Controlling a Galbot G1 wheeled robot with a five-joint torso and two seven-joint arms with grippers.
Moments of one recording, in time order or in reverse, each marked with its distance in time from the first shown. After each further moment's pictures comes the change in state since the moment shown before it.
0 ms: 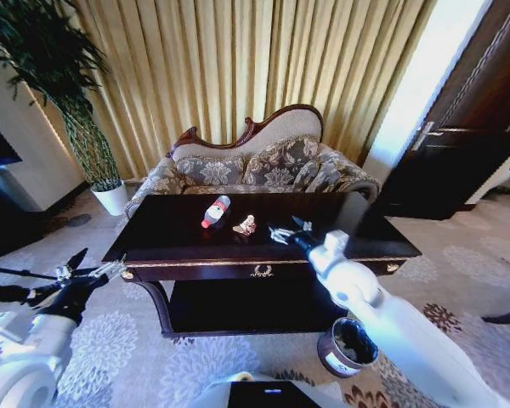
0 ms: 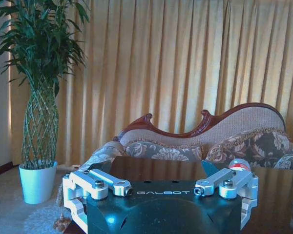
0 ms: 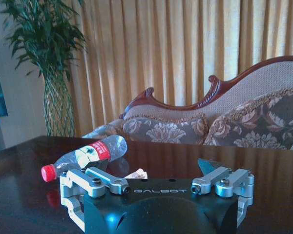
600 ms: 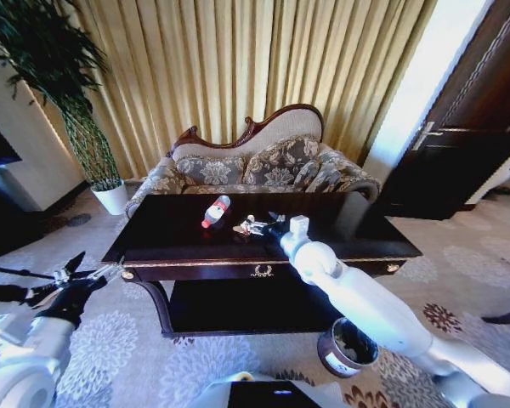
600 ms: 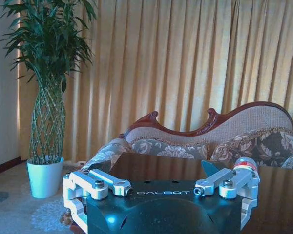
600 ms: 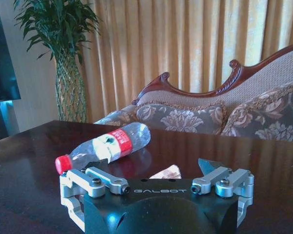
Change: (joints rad) left arm 0.012 -0.023 -0.009 -0.001 0.001 0.001 -0.007; right arm 0.192 0.097 -0.202 -0.133 0.026 -0.030 0.045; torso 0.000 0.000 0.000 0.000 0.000
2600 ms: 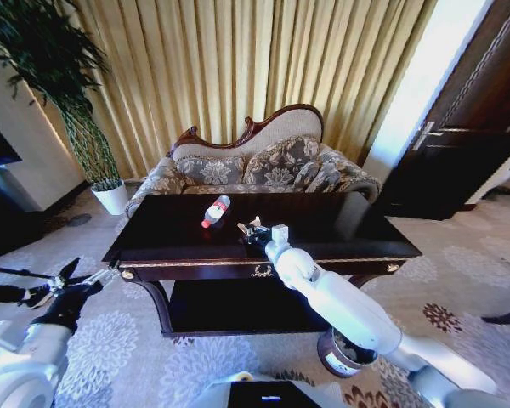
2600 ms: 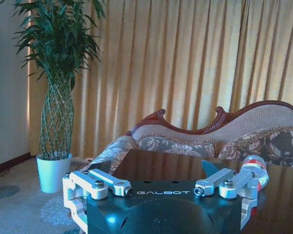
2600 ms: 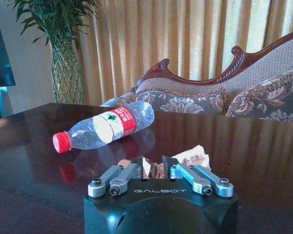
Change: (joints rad) left arm 0.011 -0.035 -0.007 0.000 0.014 0.000 0.000; right arm -0.011 0.072 -0.037 -0.082 -0.069 -0.005 -0.001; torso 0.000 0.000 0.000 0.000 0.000
